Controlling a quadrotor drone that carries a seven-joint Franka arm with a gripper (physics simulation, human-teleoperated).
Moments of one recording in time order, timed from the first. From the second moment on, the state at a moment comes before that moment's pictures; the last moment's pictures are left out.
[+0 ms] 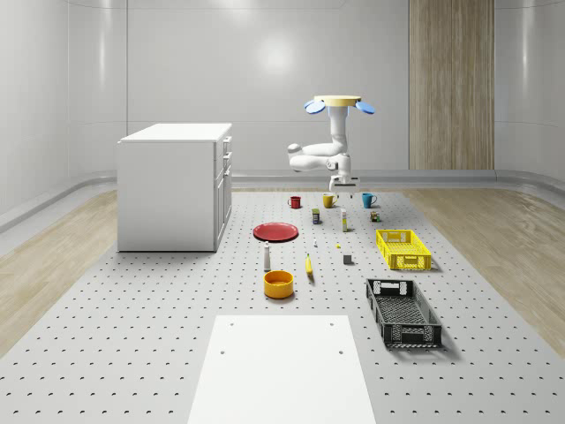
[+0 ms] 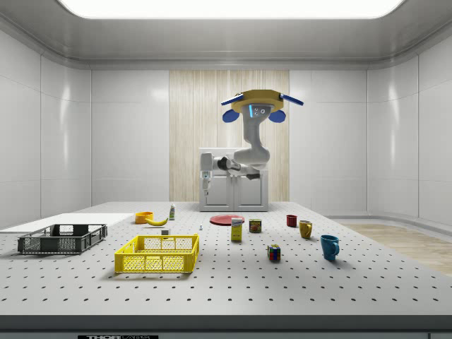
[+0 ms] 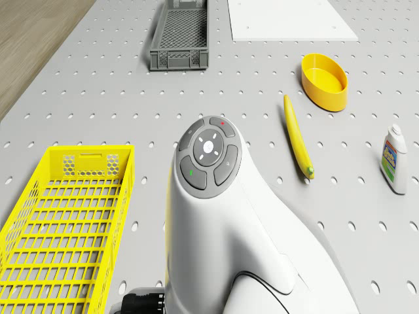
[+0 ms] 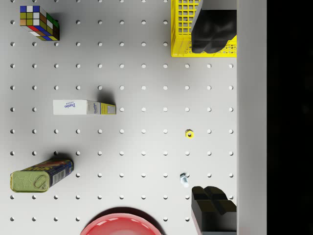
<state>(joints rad) -1.14 -1.38 1.35 -2.88 -1.83 1.44 1.66</state>
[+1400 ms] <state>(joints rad) -1.16 -1.45 1.36 -2.87 -1.80 1.51 1.68</state>
